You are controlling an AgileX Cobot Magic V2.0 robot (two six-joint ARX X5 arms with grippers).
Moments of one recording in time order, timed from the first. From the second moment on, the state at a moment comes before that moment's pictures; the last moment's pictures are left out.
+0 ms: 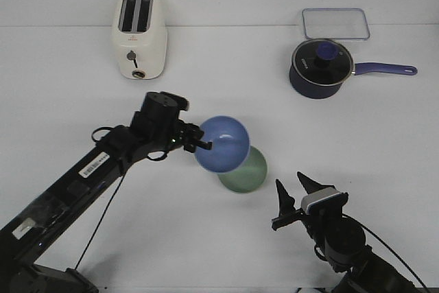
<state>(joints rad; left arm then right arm) -0.60 1.56 1.38 -0.47 0.20 -0.23 0.82 0.48 0.44 -0.21 0.37 0.29</state>
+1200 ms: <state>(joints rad) -0.40 0.79 0.79 -0.38 0.05 -0.20 0.82 0.48 0.44 -0.22 0.37 0.29</state>
